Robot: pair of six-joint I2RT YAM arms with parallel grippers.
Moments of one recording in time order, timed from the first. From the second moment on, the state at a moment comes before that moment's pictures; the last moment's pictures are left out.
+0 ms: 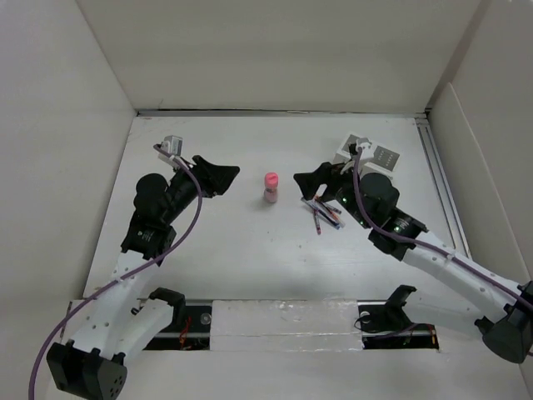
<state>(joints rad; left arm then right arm) -0.30 0.79 0.74 0.08 0.33 -0.69 0.77 1.00 0.86 0.10 0.18 0.48</state>
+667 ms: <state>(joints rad) -0.31 0.88 0.95 -0.12 0.12 -0.49 0.82 1.34 1.07 -0.07 0.17 0.46</state>
